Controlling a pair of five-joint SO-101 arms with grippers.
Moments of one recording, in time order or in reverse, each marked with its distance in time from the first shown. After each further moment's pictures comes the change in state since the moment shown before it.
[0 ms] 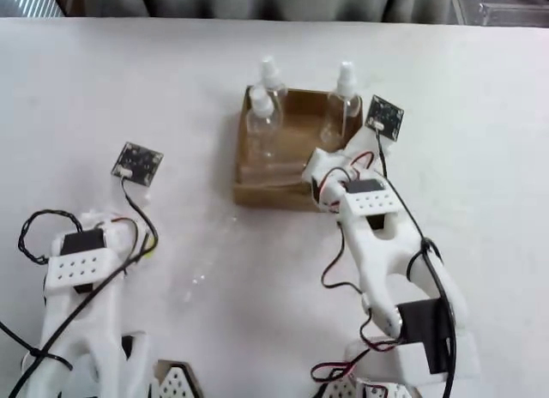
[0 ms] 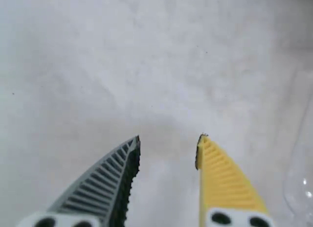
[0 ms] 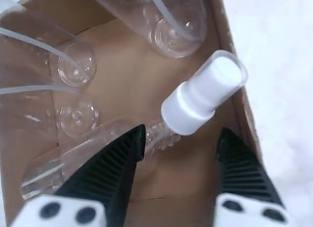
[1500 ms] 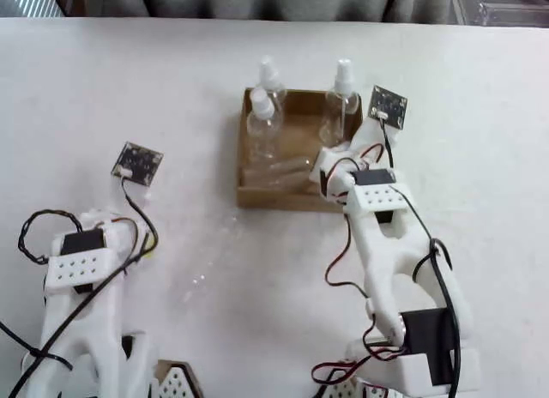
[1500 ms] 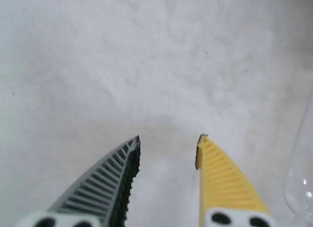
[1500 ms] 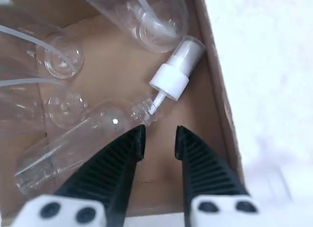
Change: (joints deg) left arm 0.0 0.0 0.0 0.0 0.0; right arm 1.3 -3.5 -4.0 11.8 6.6
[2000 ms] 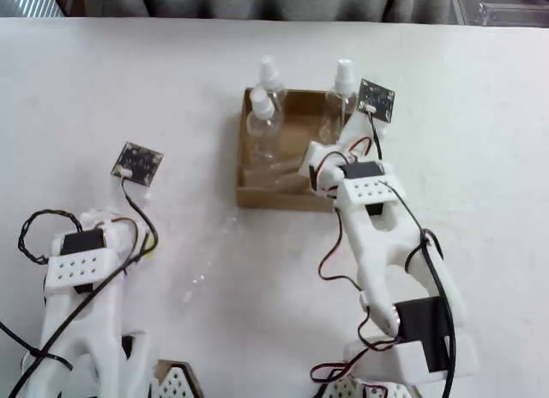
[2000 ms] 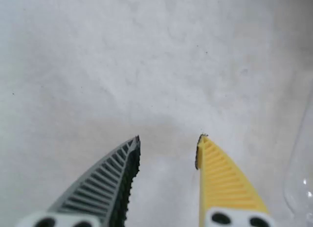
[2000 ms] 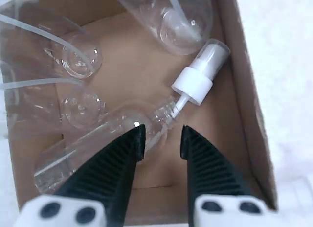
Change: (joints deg) left arm 0.1 0.0 0.0 0.0 0.0; right arm -2.5 4.0 -4.7 0.1 -3.2
